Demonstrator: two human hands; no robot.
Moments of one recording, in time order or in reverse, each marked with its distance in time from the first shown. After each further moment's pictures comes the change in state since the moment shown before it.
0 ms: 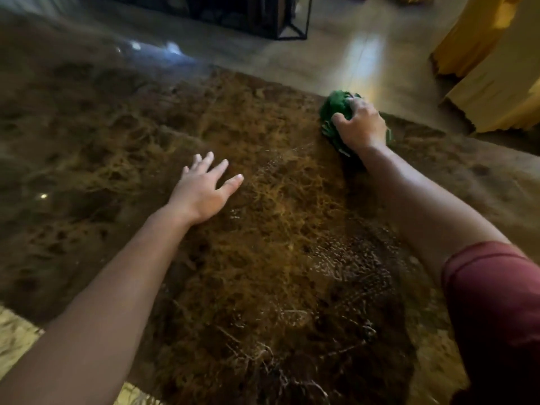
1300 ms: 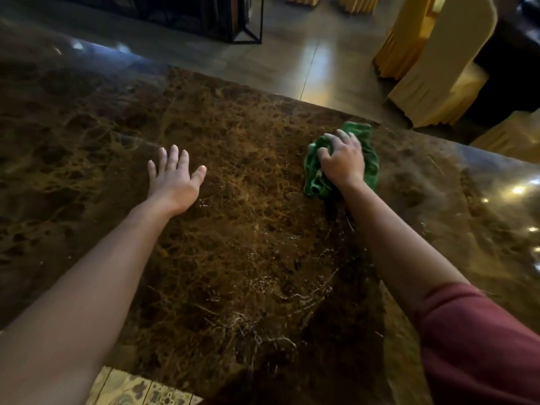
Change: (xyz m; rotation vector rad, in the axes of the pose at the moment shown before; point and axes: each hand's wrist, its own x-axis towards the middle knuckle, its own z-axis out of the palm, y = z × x) left_hand 0.007 -0.006 0.019 0.026 0.020 0.002; right_hand -0.118 0.041 -0.038 -0.072 -0.021 0.091
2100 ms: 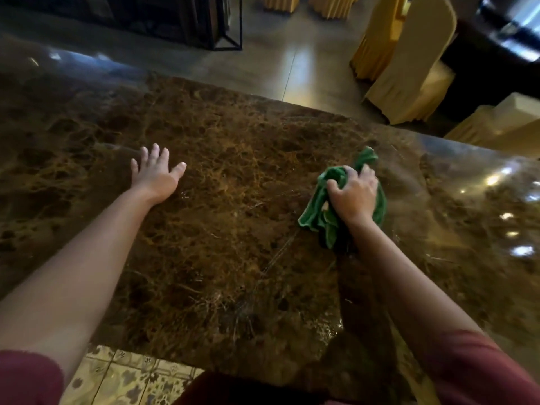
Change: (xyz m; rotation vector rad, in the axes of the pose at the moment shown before) left_hand -0.001 0.001 -0.008 -0.014 -0.038 -0.021; right_hand -0.104 0.071 -0.024 -0.023 0.067 0.231
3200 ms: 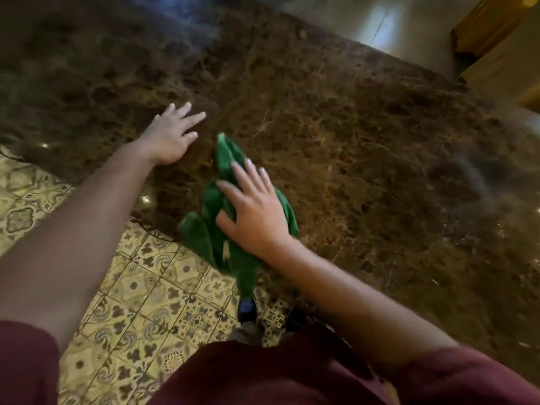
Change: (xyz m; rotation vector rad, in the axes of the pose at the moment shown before) left_hand -0.079 -0.152 -0.043 0.121 -0.010 0.031; right_hand -0.237 -0.217 0.120 0.038 -0.309 -0.959
